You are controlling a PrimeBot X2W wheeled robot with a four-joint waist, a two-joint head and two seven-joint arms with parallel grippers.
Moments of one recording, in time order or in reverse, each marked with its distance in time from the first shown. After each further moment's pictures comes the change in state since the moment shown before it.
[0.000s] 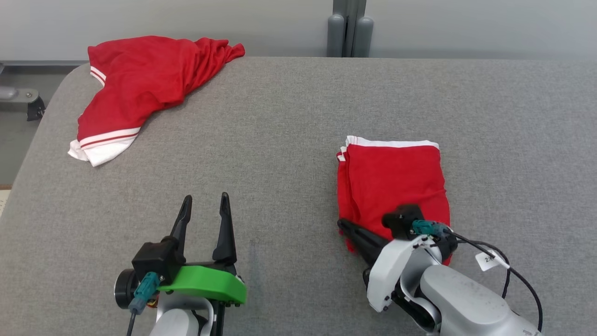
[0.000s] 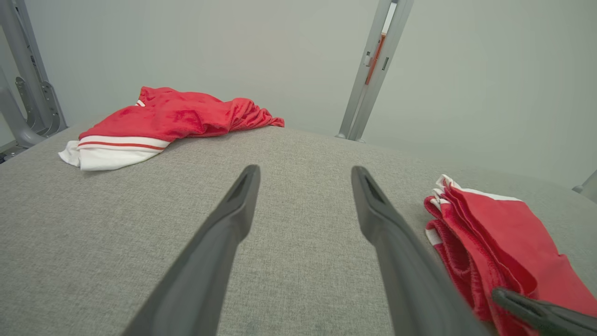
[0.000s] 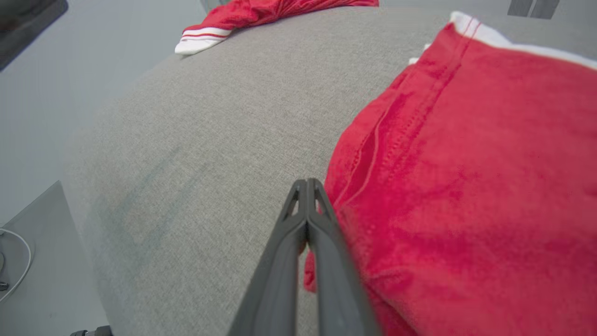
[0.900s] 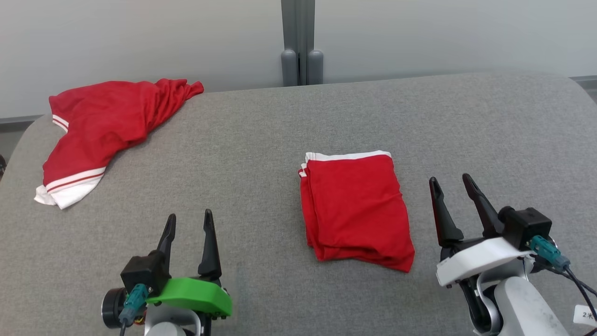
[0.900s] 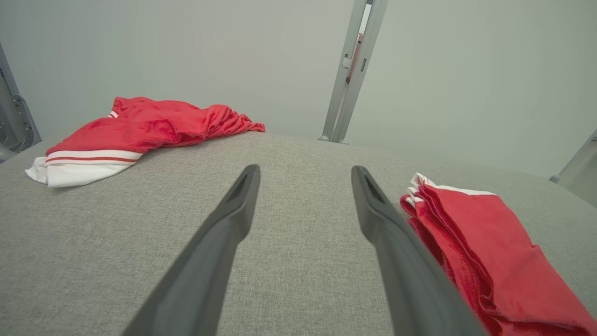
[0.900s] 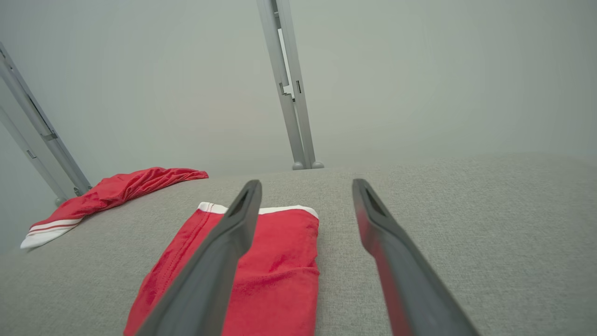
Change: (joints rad) left arm 0.029 -0.001 0.067 0.054 0.018 -0.013 0.000; right arm 0.309 0.097 -0.714 -0.309 -0.351 0.000 -0.108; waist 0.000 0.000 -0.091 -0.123
